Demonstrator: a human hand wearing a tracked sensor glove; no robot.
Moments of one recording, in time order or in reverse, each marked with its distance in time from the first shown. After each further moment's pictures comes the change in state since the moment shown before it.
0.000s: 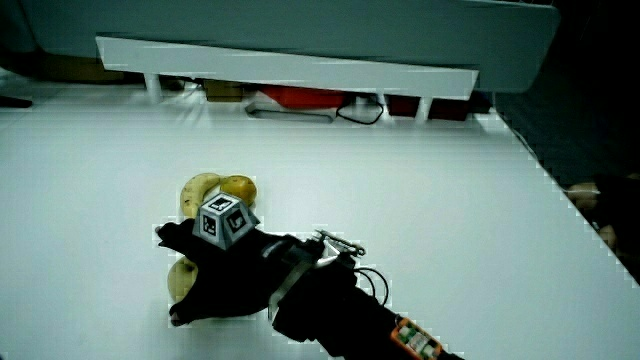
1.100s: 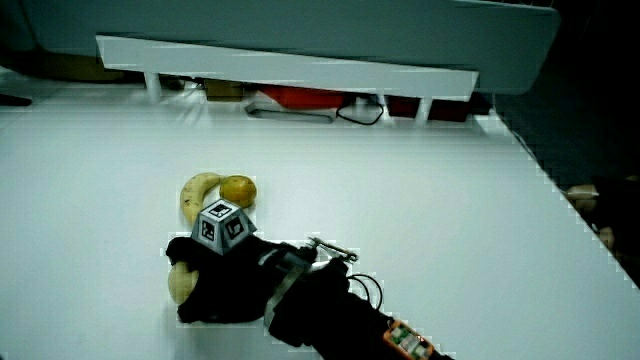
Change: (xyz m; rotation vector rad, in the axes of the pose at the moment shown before) arm 0.002 0.007 -0.010 0.055 0.022 -0.008
